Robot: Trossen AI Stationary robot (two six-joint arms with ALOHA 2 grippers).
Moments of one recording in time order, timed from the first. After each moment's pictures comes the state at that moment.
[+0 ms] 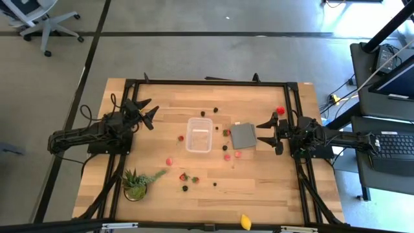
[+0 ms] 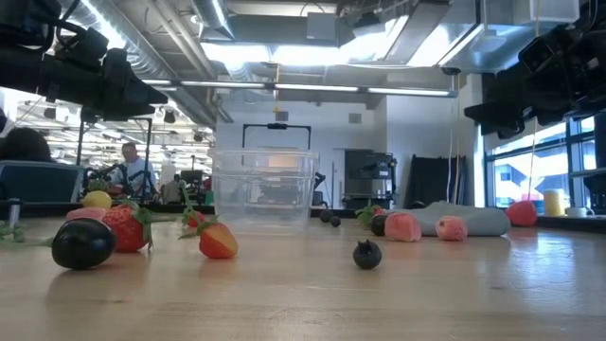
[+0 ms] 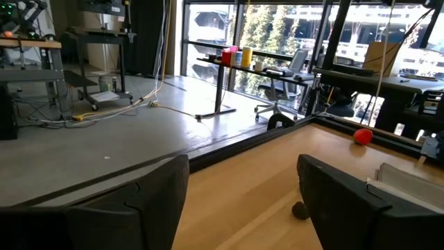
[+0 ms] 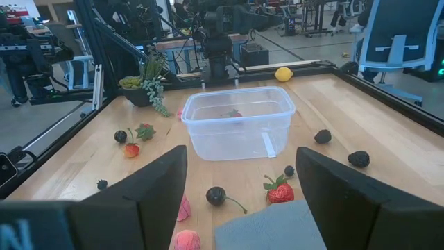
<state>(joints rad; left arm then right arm) 0.20 0.00 0.05 -0.07 -0.60 -0.15 -0.13 0.12 0.01 0.03 -0.12 0.10</state>
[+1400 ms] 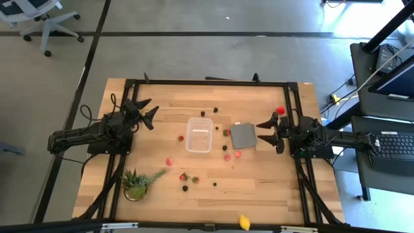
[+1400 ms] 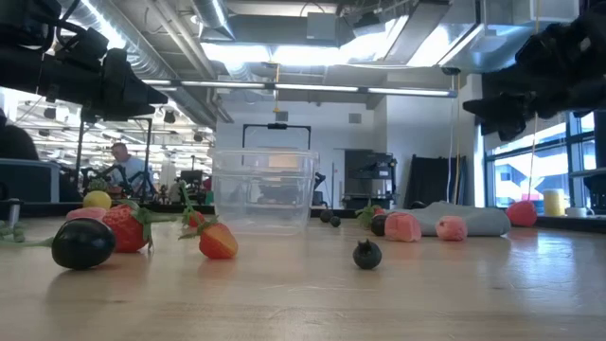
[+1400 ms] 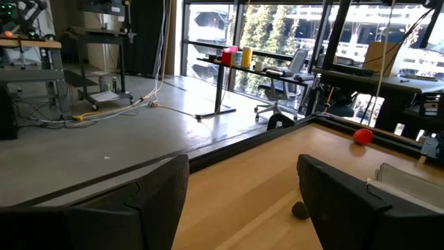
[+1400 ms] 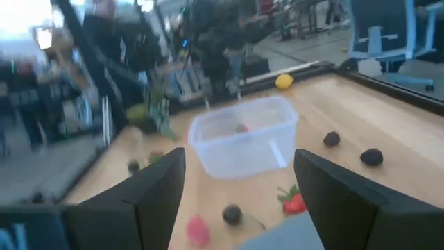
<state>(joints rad) 0.20 0.00 0.05 -0.07 -0.60 -0.15 -0.13 0.12 0.01 0.09 -0.10 0.29</state>
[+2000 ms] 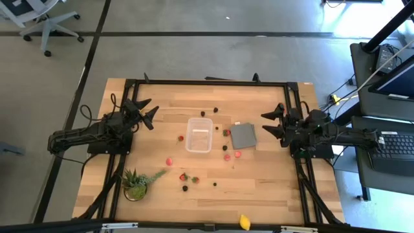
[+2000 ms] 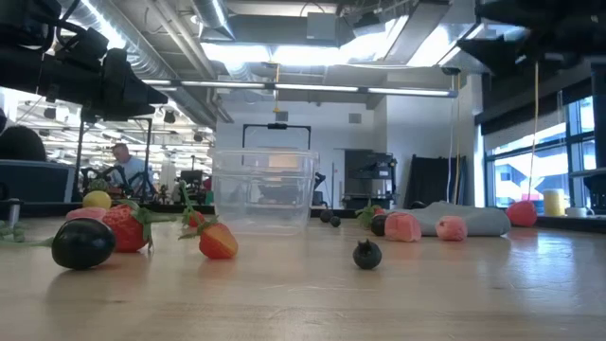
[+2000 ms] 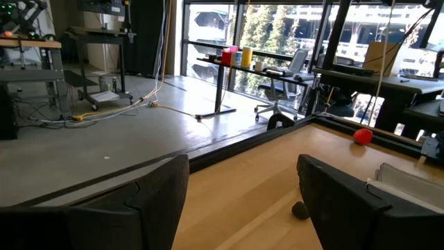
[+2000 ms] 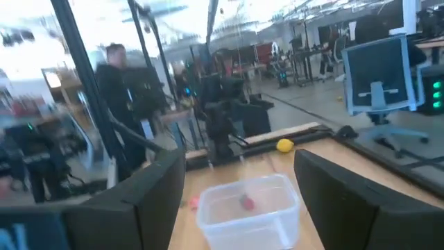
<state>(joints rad) 0.20 0.00 0.05 -0.07 -0.60 -0.15 -0.13 0.27 0.24 0.15 -0.07 0.22</state>
